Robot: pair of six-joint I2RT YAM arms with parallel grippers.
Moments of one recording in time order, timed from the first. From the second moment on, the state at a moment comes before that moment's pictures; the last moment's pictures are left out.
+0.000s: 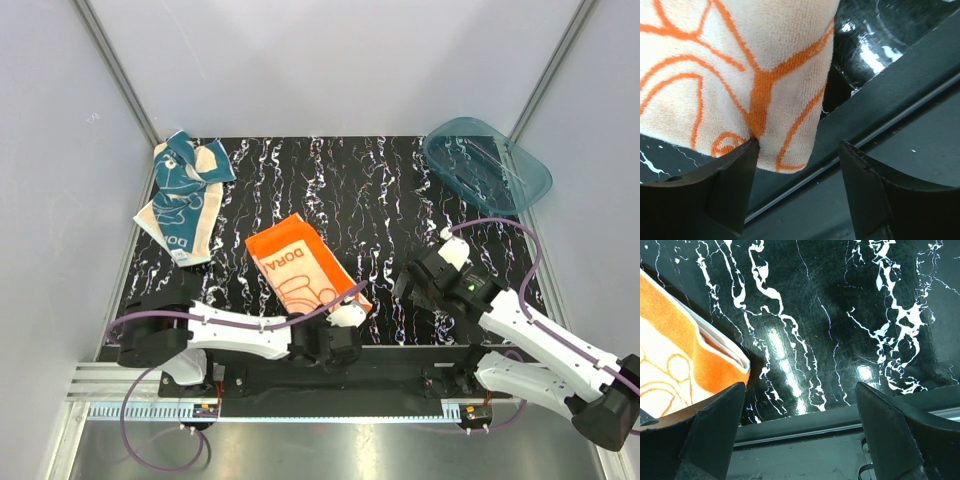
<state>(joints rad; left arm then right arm) -1.47 1.54 0.85 -0.55 -0.44 -0.61 0.78 0.93 0.81 -0.97 0.43 1.07</state>
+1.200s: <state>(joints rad) -1.14 1.26 0.70 -0.37 0.01 -0.50 0.76 0.90 0.85 -0.90 0.35 0.99</state>
